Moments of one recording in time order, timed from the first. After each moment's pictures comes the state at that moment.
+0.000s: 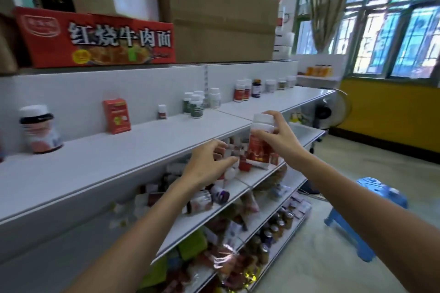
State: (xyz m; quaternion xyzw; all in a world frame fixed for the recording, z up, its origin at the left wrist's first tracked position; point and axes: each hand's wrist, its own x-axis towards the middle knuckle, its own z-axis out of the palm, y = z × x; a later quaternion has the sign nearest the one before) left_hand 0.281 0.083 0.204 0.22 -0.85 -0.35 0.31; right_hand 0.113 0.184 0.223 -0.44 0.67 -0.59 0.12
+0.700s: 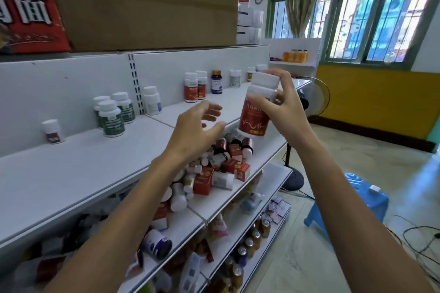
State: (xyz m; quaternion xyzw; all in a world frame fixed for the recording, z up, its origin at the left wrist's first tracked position) left_hand 0.026 0.027 0.241 0.12 -0.87 -0.29 0.39; right_hand -0.101 0.158 0.260 -0.46 0.60 -0.65 -0.01
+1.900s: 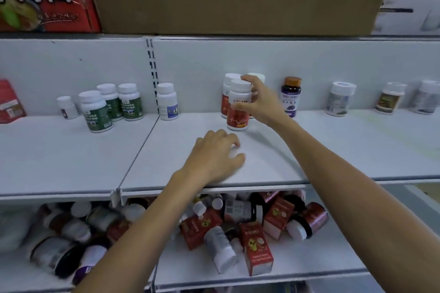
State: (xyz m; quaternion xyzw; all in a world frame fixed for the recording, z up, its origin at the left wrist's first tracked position) left_hand -0.227 -0.081 0.197 0.54 -0.82 -0.05 0.17; right_hand -0.374 -0.166 0.234 -0.71 0.51 -0.46 0.18
